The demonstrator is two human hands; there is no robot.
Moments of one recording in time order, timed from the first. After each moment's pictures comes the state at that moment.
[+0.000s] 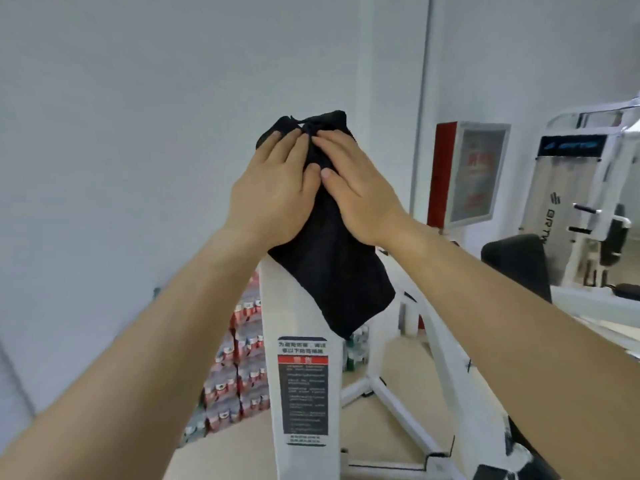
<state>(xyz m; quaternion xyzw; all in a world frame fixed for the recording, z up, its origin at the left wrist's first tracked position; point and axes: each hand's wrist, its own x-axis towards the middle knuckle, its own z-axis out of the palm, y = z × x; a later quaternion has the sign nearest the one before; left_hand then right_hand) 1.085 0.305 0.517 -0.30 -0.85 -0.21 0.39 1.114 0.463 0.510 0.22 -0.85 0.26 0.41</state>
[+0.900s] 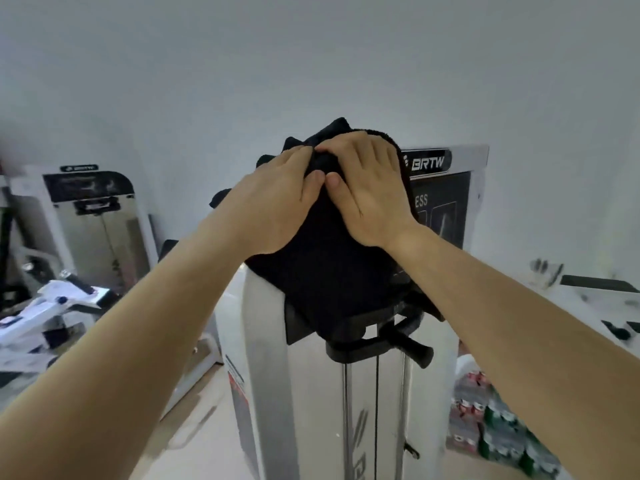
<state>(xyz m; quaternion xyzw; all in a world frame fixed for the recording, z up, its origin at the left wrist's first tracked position) 1.113 0.401 0.555 0.02 -0.93 -0.04 0.36 0.965 0.513 0.527 0.50 -0.61 0.29 0.55</state>
